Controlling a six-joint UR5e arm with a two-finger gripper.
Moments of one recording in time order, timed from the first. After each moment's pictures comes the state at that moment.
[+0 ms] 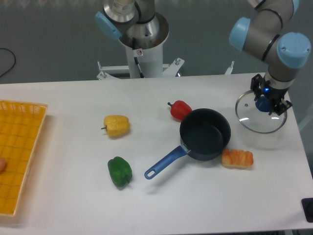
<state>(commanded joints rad) 2.94 -2.02 -1.58 -1.09 1.67 1.83</state>
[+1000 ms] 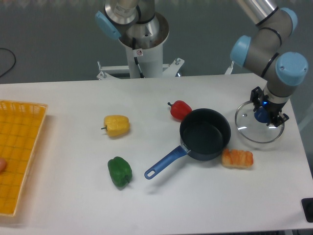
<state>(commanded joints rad) 2.93 -2.08 -1.58 -1.03 1.66 1.87</state>
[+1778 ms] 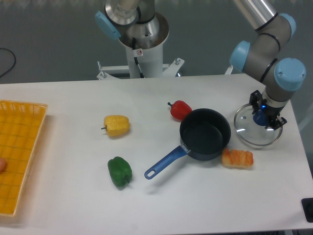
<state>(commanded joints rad) 2.93 -2.10 -1.59 -1.03 1.67 1.88</state>
